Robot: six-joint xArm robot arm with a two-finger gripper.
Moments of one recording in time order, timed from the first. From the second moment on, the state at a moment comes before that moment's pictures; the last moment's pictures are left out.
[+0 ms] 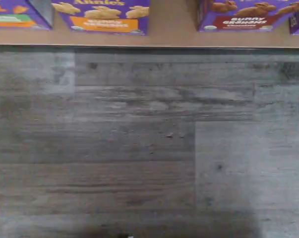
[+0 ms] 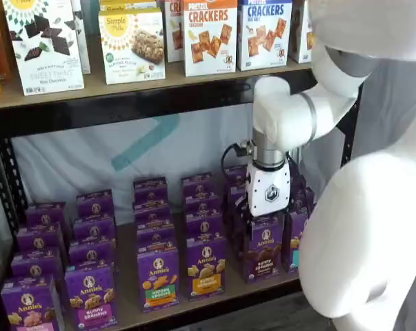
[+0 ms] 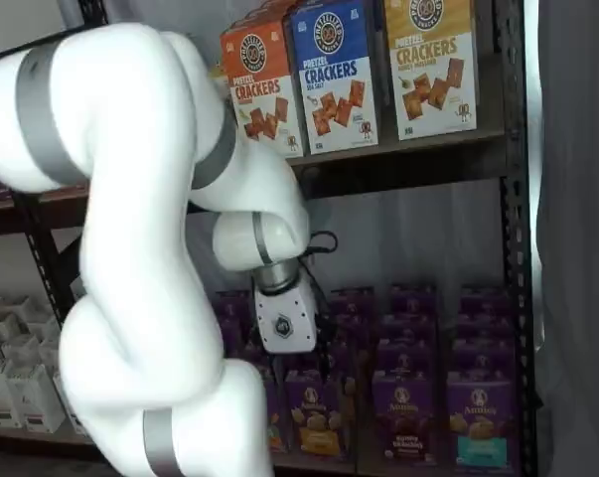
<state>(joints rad) 0.11 -0.32 -0.34 -0.10 0.64 0.20</state>
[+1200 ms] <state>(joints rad) -0.03 0.25 -0.57 -0.01 0.24 -0.02</state>
